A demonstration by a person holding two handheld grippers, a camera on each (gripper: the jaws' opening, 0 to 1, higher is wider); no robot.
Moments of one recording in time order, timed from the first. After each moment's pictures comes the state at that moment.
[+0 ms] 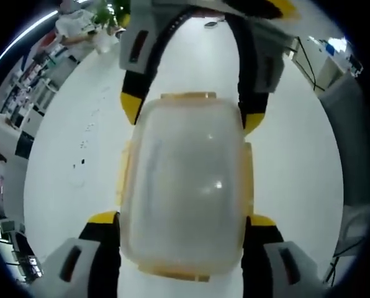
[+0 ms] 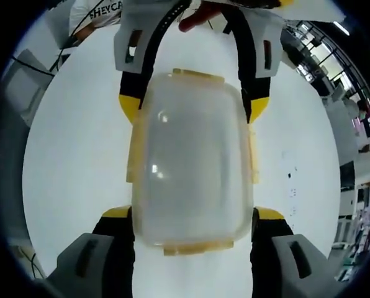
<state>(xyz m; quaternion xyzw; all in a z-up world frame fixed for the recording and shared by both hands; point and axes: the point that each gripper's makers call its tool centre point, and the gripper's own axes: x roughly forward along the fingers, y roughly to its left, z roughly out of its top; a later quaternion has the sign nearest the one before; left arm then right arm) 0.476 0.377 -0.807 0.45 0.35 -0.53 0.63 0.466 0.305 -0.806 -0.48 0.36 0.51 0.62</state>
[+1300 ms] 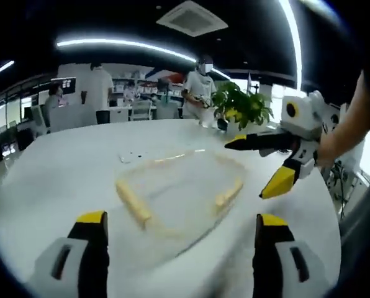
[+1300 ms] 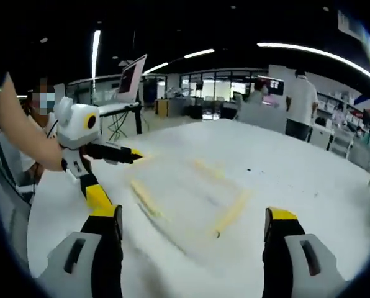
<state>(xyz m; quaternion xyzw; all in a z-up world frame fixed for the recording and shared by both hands) 0.438 0.403 -0.802 0.02 0.21 -0.35 0.91 0.435 0.300 -0.774 -0.05 0.19 0.37 0.91</state>
